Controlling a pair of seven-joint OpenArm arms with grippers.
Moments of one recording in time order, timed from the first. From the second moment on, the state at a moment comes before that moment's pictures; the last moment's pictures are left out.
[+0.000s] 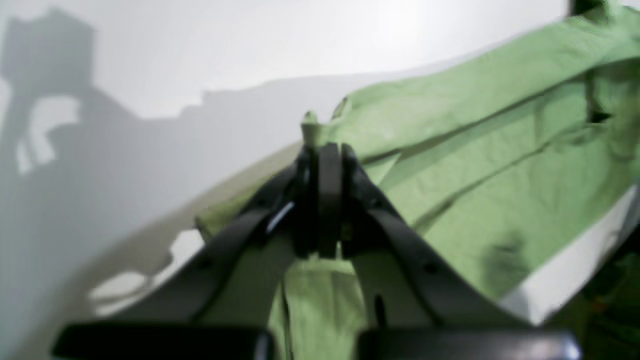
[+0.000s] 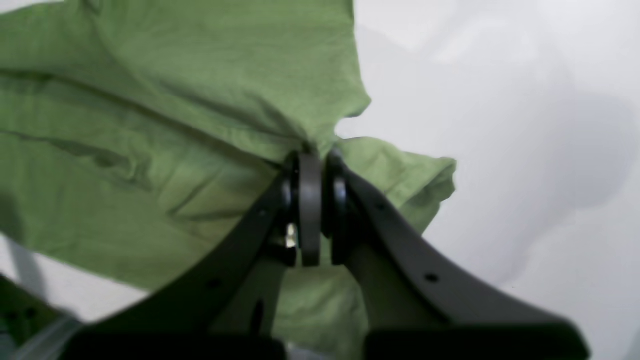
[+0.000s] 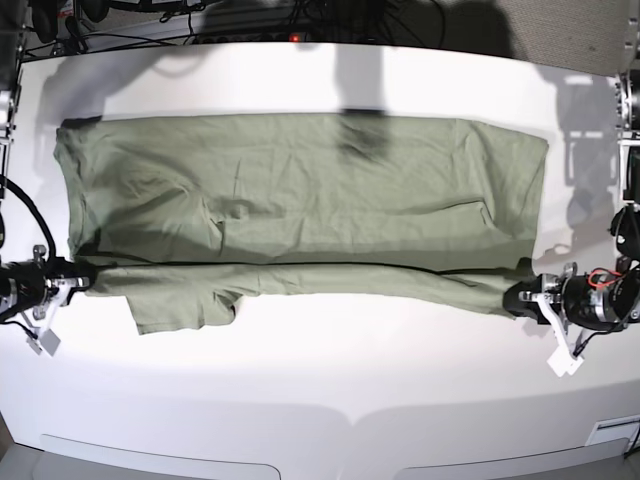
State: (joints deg) left arm -31.8 -27.8 8.0 49.9 -53.6 -32.8 62.2; right arm 31.7 41.4 -4.1 52.4 50.1 34.6 -75.3
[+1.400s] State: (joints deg) left arm -9.3 -20.7 -0.4 84.7 -25.1 -15.0 48.2; right arm 7.0 18.0 17.6 88.1 23.2 33.1 -49.4
